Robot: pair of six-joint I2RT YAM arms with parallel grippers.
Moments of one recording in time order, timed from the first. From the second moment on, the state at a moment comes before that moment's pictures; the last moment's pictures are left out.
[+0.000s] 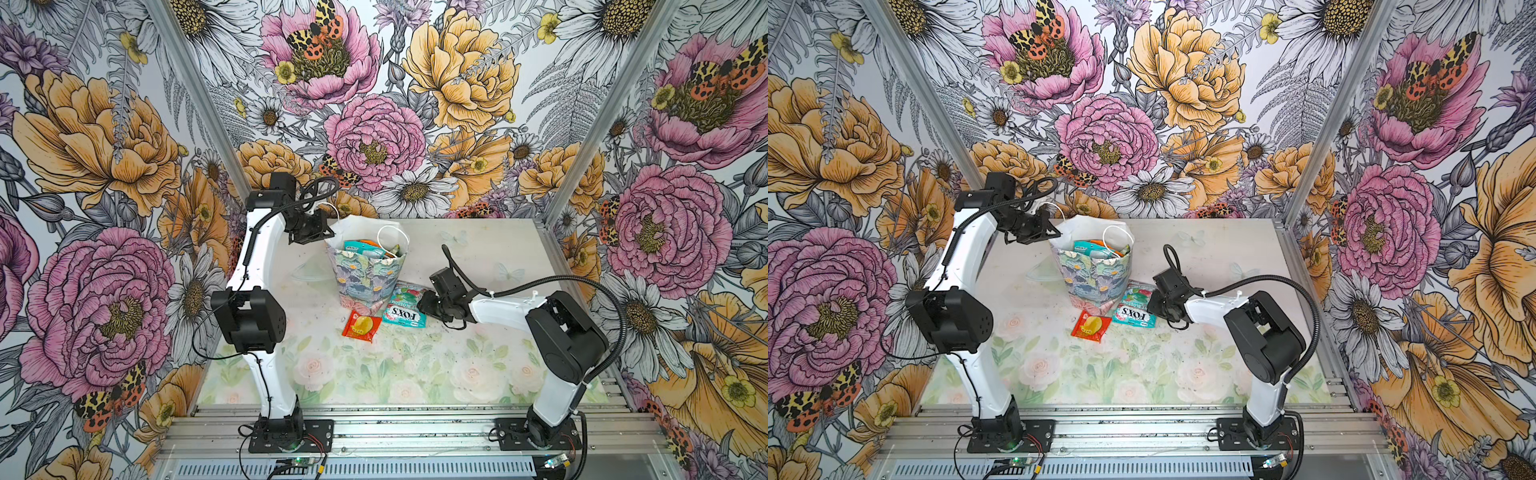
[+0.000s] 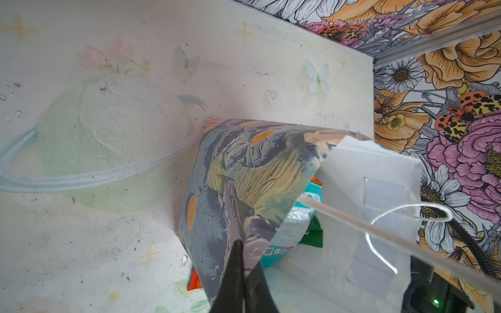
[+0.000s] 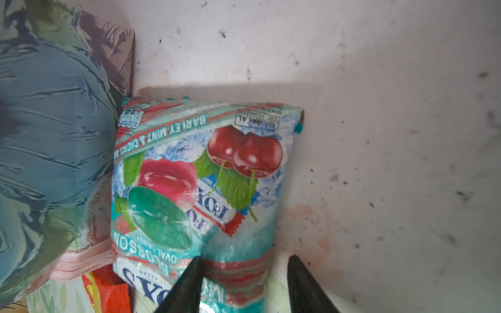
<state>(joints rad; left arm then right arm) 0.02 1.96 2.12 -1.30 0.53 -0.16 0.60 1.81 1.00 -0.16 -0.10 0.89</state>
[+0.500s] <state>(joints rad) 0.01 1.96 2.12 -1.30 0.53 -0.16 0.58 1.78 1.03 -0.16 -0.06 0.88</state>
